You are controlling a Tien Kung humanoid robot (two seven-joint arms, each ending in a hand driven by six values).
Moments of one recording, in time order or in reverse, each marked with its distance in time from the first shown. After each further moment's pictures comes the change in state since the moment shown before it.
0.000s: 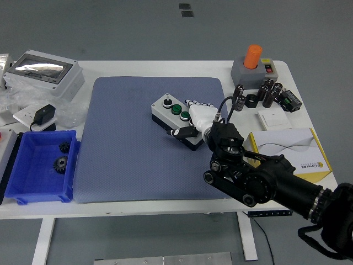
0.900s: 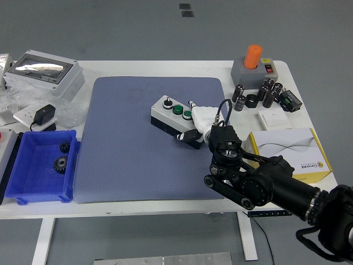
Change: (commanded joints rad) left arm -0.003 -0.005 -0.013 0.016 0.023 -0.003 -0.045; right arm -0.006 0.015 0.002 -0.064 -0.070 0.010 0.000
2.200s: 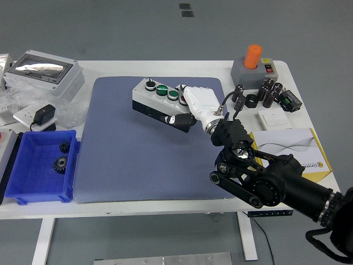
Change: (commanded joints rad) left arm 0.009 -0.009 -0.005 0.005 -0.001 0.030 -0.037; right arm -0.021 -0.080 0.040 0.159 -0.035 -0.223 0.228
